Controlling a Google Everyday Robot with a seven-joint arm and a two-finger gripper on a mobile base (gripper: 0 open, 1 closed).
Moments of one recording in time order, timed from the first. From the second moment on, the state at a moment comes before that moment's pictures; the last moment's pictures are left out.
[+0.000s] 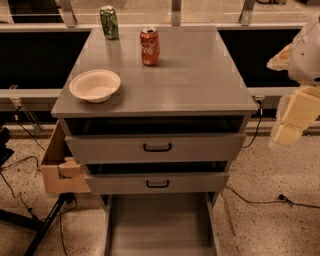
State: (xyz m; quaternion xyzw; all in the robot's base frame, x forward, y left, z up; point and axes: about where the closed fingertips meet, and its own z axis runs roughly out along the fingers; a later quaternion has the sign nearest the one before) arm 0.438 -0.216 0.977 -0.60 0.78 -0.04 0.16
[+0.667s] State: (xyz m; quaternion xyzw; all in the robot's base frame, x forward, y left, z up) arm 0.469 -0.231 0.986 -0.57 0.79 -0.02 0.23
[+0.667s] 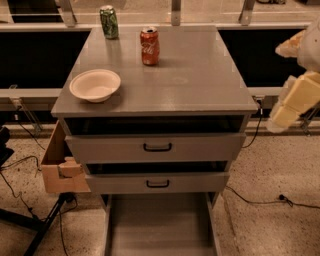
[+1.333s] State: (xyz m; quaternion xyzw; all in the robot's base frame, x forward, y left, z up) arm 0.606 -0.223 1.017 -0.50 0.74 0.04 0.44
